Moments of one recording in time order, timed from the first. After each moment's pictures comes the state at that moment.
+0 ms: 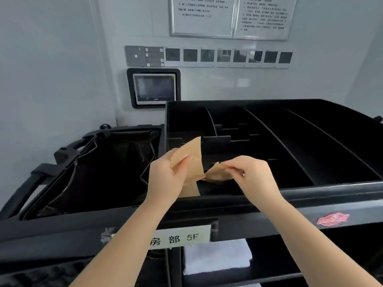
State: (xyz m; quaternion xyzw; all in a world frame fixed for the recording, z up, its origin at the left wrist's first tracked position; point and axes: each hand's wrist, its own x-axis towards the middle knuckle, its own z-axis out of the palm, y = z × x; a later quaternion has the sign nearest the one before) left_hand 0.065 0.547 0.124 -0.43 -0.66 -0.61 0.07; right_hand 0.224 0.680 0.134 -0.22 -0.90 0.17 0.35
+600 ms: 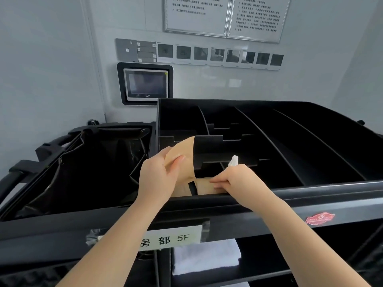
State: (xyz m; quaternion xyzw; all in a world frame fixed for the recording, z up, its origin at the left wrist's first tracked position) left_hand 0.056 0.557 0.111 -0.43 -0.68 -0.58 0.12; right_hand 0.203 0.686 0.147 -0.35 -0.91 0.20 0.03
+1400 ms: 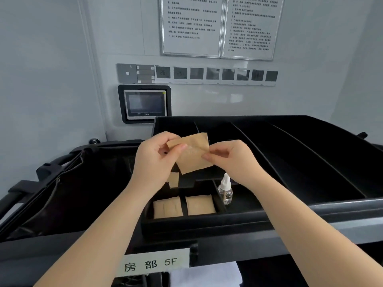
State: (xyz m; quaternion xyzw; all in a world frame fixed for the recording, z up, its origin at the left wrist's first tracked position) left_hand 0.069 0.569 0.192 -0.52 -0.59 -0.60 0.10; right_hand 0.202 0.722 0.193 -0.13 -0.86 0.35 0.34
